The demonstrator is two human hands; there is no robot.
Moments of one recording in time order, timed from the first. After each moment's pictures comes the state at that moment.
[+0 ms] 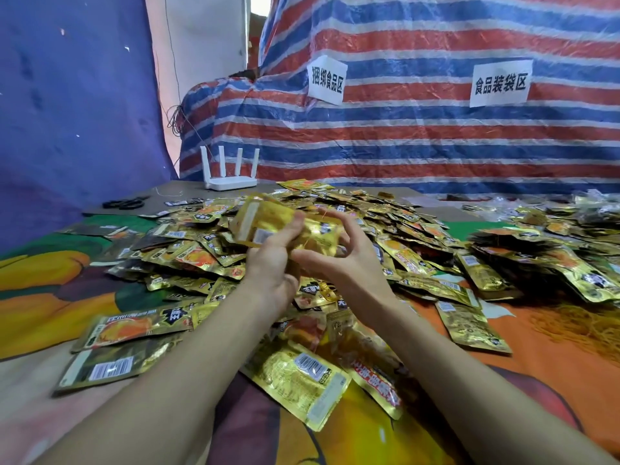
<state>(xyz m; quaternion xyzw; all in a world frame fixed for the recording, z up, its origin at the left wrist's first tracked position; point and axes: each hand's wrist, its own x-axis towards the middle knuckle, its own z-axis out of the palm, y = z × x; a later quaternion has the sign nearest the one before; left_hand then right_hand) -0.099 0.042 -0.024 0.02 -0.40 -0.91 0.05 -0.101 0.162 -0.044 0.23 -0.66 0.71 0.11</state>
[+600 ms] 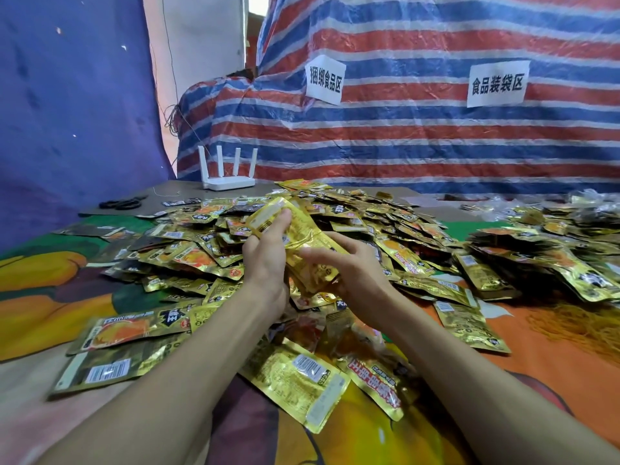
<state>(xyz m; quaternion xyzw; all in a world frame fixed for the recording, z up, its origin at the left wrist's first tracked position) -0.100 0.044 -0.028 0.08 -0.48 -0.86 0.15 -0.107 0.171 -0.044 0.22 -0.65 0.73 -0.01</state>
